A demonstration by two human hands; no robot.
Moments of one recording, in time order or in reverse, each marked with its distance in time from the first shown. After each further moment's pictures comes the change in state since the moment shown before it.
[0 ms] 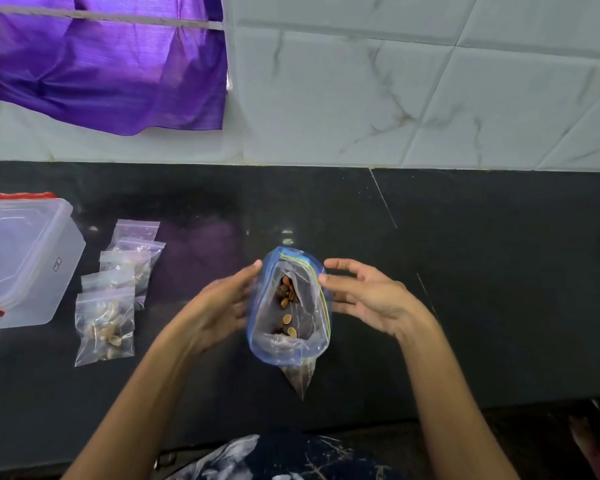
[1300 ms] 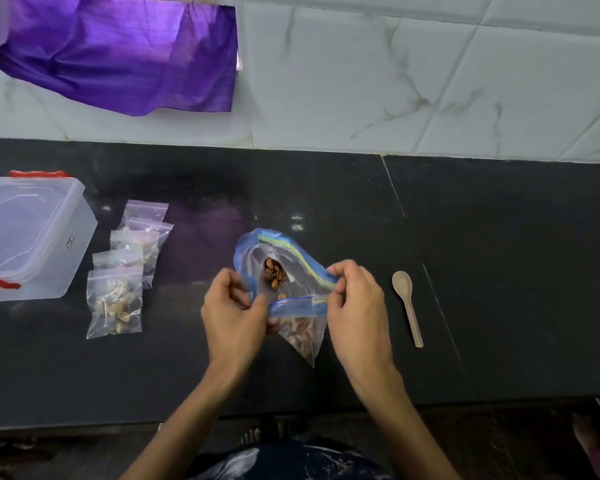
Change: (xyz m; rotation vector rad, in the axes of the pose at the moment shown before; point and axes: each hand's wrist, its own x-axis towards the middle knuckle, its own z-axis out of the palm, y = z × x) left_hand -0.039 -0.042 0.045 0.146 0.587 0.534; right_hand -0.030 0.045 0.039 -0.878 0.596 -0.624
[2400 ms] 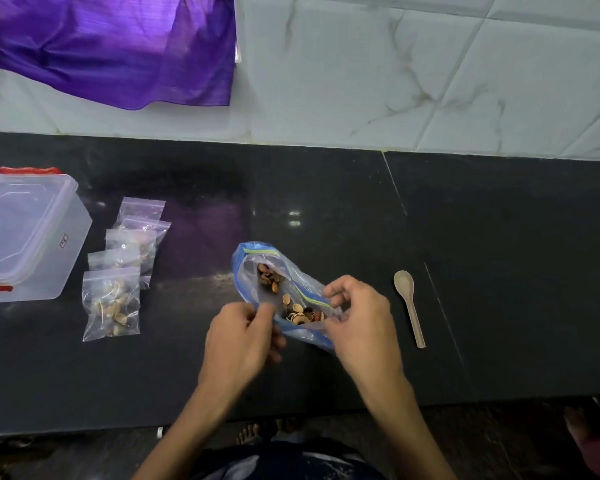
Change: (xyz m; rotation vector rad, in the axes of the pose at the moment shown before) left_hand -0.008 0.009 -0.013 0.380 -0.250 -0.131; right_hand -0.005 -0.011 -0.014 -0.018 -0.211 0.162
